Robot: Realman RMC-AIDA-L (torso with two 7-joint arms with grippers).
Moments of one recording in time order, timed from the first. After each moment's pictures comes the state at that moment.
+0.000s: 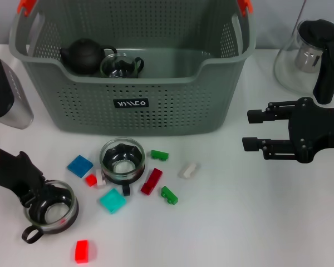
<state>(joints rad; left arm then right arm) -0.48 -2.16 0.91 1.27 2.79 1.63 -1.79 0.51 2.06 -0.84 -0.94 -1.95 -1.70 1.48</state>
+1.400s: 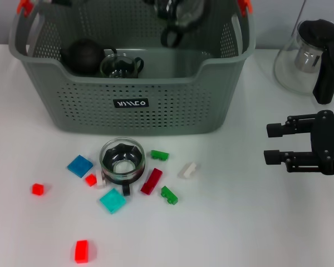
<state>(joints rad) -0.91 -2.06 0.90 1.16 2.32 1.32 -2.11 0.50 1.99 -0.83 -0.87 -1.96 -1.76 1.50</state>
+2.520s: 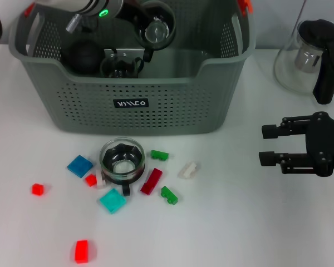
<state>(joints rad) -1.02 -2.14 1.06 0.80 2.85 0.75 -2.38 0.50 2.01 -0.83 -0.87 -1.96 -1.76 1.50</state>
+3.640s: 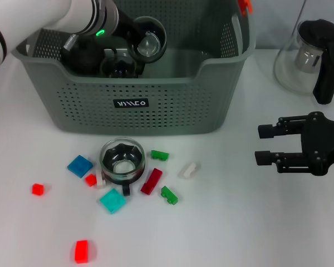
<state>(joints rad) -1.01 -2.14 1.09 0.68 2.85 0.62 -2.37 0.51 2.01 -0.84 -0.85 -1.96 -1.74 1.49</state>
